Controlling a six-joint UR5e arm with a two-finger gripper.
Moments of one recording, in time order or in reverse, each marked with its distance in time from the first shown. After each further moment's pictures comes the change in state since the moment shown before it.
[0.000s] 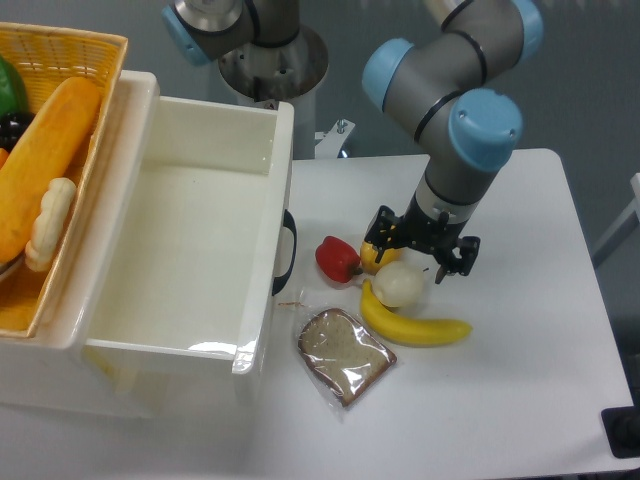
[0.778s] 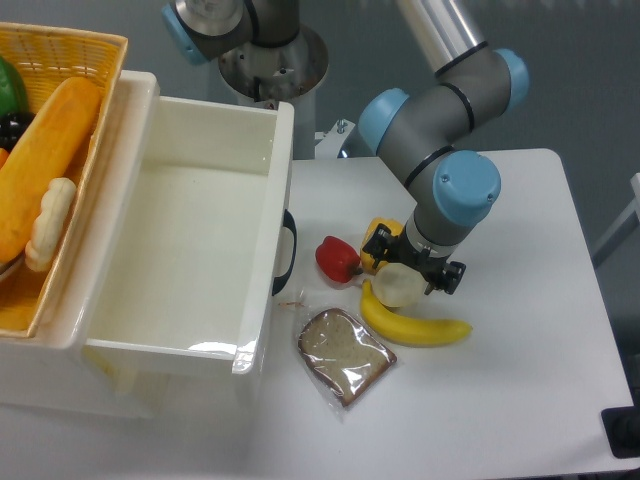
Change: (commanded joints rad) arm 0.006 -0.087 0.002 0.002 0.020 0.083
